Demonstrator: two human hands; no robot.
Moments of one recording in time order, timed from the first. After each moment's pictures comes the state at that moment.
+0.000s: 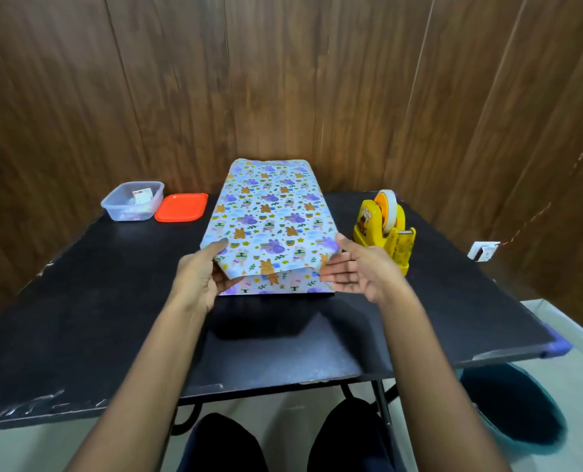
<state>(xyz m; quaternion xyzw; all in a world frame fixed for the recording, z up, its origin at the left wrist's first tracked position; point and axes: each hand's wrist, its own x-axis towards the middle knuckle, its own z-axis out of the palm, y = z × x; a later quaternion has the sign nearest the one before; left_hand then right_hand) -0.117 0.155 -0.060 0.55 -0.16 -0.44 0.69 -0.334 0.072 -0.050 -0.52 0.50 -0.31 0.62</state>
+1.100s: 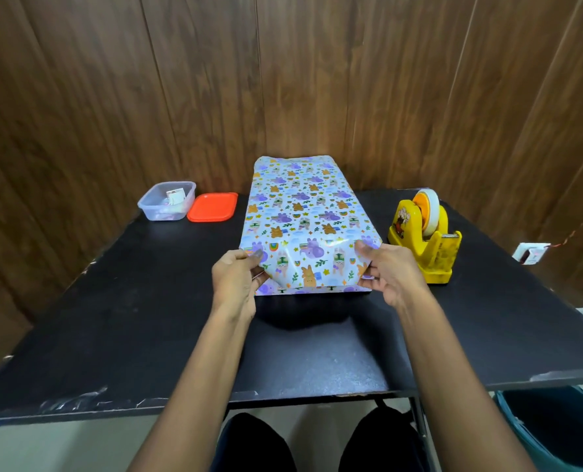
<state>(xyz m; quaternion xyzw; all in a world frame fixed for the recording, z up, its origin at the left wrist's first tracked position) -0.118 0.148 -0.075 0.51 -0.16 -0.38 0.76 -0.304 0.059 -0.065 -0.45 0.45 -0.43 0.64</state>
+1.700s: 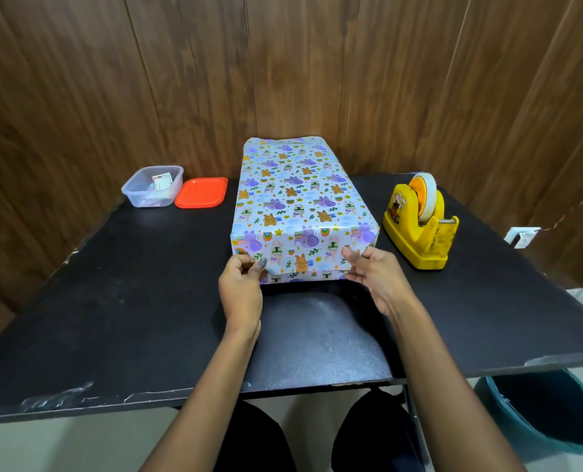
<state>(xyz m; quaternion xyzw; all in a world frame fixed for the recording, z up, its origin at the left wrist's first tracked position) -0.131 0.136 -0.130 0.62 -0.27 -0.20 0.71 -0.302 0.057 -0.105 -0.51 0.41 -0.43 0.63</state>
